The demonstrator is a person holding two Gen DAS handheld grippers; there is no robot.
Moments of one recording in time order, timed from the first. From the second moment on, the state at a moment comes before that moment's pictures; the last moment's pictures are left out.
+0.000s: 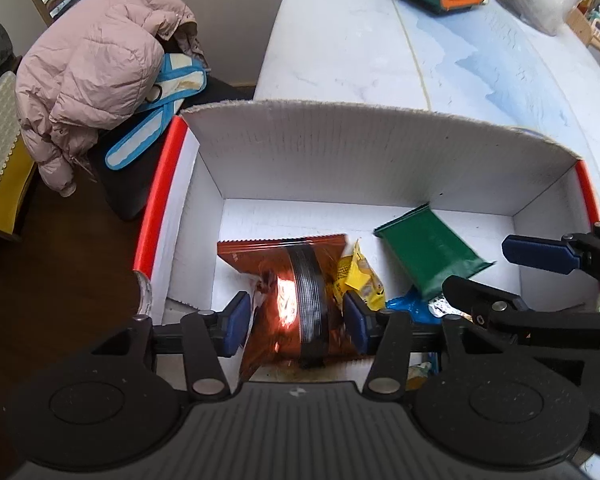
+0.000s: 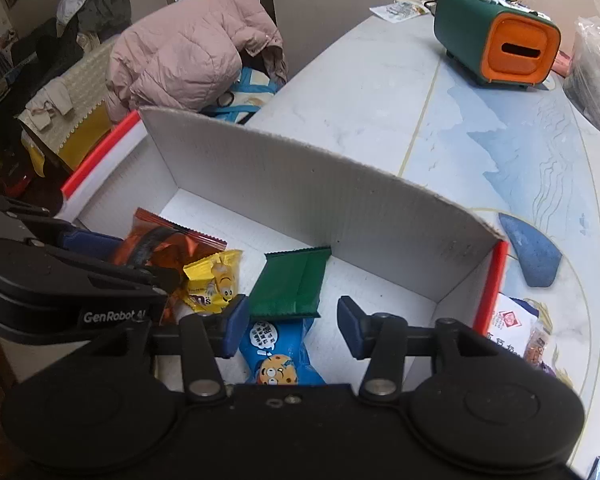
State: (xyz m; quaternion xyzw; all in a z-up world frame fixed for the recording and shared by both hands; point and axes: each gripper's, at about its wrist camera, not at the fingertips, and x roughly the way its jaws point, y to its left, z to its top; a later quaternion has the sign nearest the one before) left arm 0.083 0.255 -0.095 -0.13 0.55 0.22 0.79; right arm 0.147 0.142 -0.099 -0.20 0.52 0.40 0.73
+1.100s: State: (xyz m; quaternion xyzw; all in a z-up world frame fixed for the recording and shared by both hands) left arm 0.035 0.153 -0.011 -0.11 0.44 0.14 0.88; right arm 0.125 0.023 0.002 -0.10 0.44 0.42 0.78
